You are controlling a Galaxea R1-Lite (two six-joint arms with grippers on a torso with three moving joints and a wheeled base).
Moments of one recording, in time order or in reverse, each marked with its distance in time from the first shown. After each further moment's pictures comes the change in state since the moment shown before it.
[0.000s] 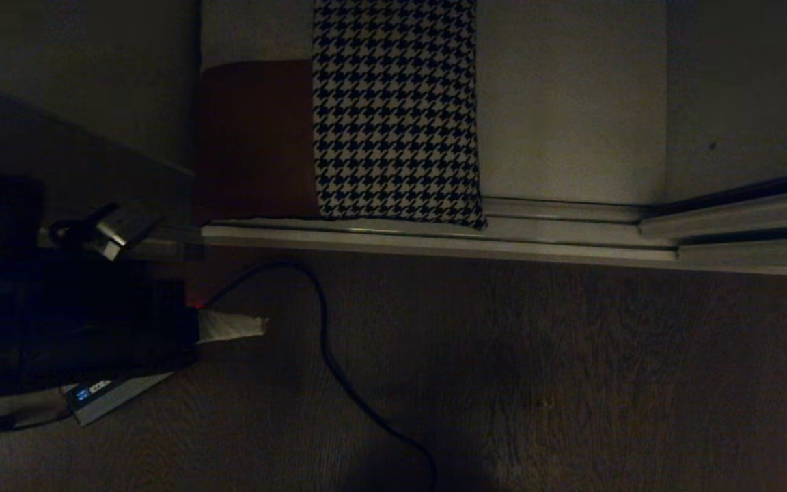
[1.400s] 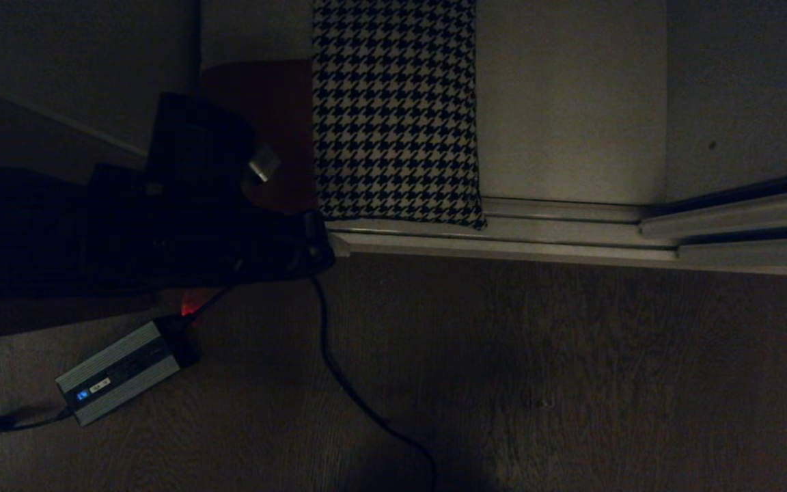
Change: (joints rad) left arm -0.264 0.344 -0.405 0.002 0.585 -0.069; right arm 0.000 0.000 0.000 0.000 0.000 0.000
